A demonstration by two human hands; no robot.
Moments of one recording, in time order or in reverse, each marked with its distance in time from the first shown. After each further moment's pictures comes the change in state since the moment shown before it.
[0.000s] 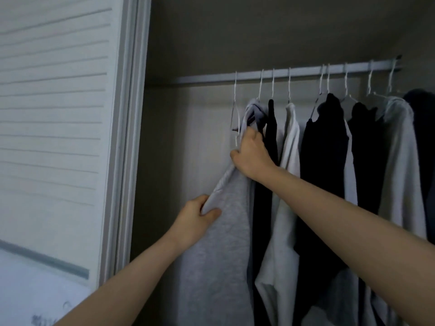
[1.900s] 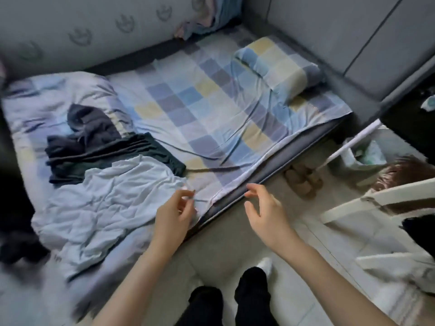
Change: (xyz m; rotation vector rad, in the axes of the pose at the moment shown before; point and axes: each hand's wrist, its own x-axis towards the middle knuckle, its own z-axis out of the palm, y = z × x) left_hand -1.153 0.506 0.462 0.550 1.978 -1.507; right_hand -1.074 -0.094 -0.460 1.009 -1.756 -1.322
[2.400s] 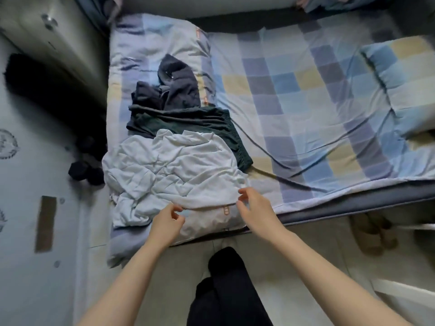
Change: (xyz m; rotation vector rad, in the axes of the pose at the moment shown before) left_hand 0.046 -0.201 -0.106 0.056 0.129 -0.670; right_hand 0.149 -0.063 0.217 -0.129 -0.589 -0.105
